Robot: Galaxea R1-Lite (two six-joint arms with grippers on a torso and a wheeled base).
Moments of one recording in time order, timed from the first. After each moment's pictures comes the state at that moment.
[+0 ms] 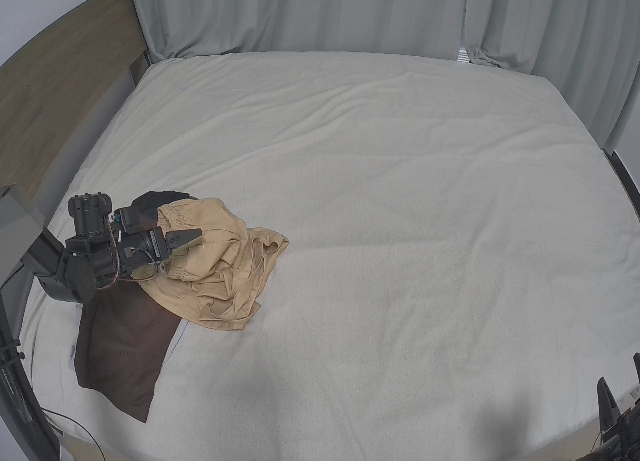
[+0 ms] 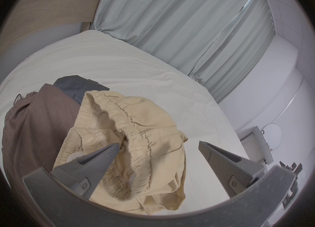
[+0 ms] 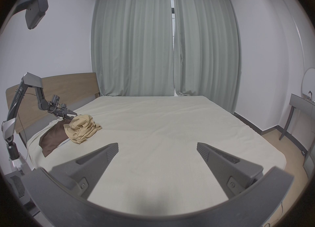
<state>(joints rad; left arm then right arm) 0.07 2.10 -0.91 -0.80 -0.58 -0.25 0.00 0.02 -0.02 0.00 0.01 0.00</state>
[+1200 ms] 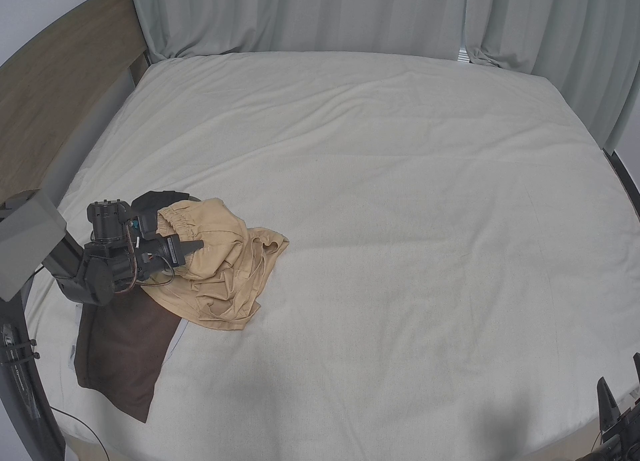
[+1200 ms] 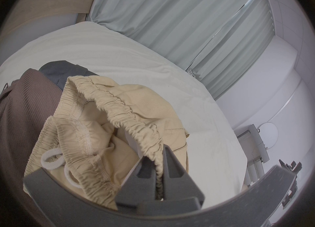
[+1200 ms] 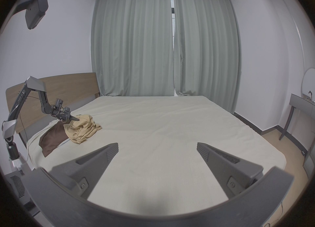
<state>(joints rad) 0.03 2.20 -0.97 -0.81 -0.60 -0.26 0.00 0.02 -0.02 0.00 0.01 0.00</state>
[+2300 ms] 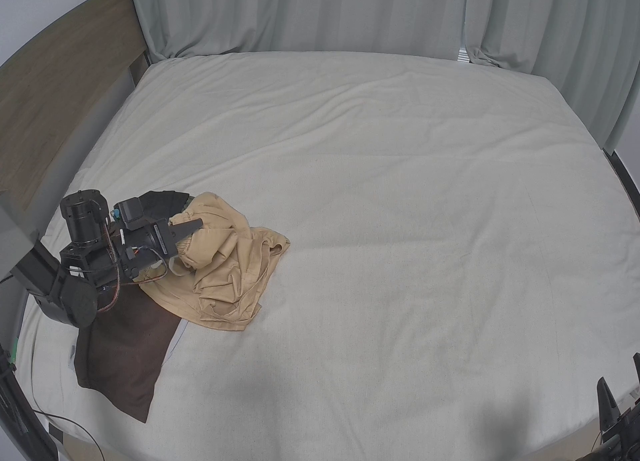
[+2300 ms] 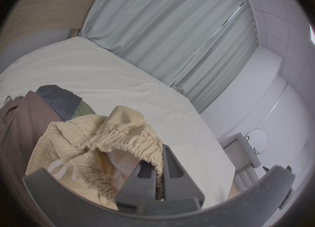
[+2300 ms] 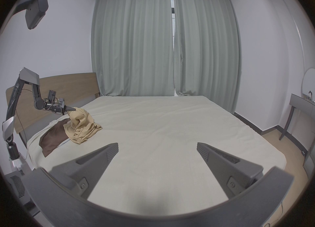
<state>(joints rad) -0.04 1.98 -0.72 -1.08 -0.60 -0.41 0.00 0.02 -0.02 0.00 0.01 0.00</state>
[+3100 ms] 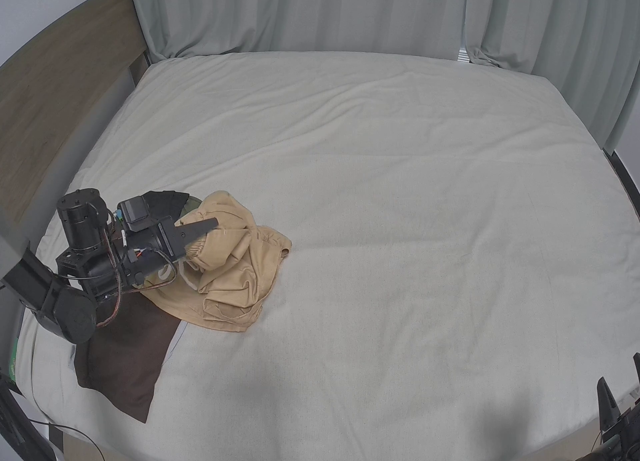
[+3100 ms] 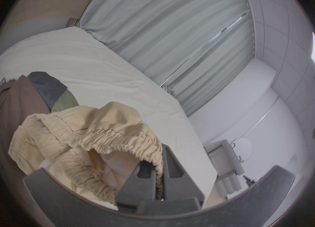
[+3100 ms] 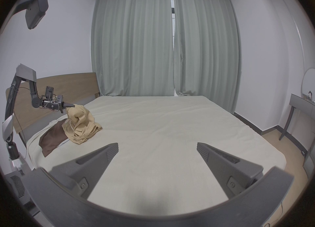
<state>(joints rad) -0.13 1.89 -0.63 -1.13 -0.59 -0.56 0.00 0.02 -0.02 0.00 0.01 0.00</state>
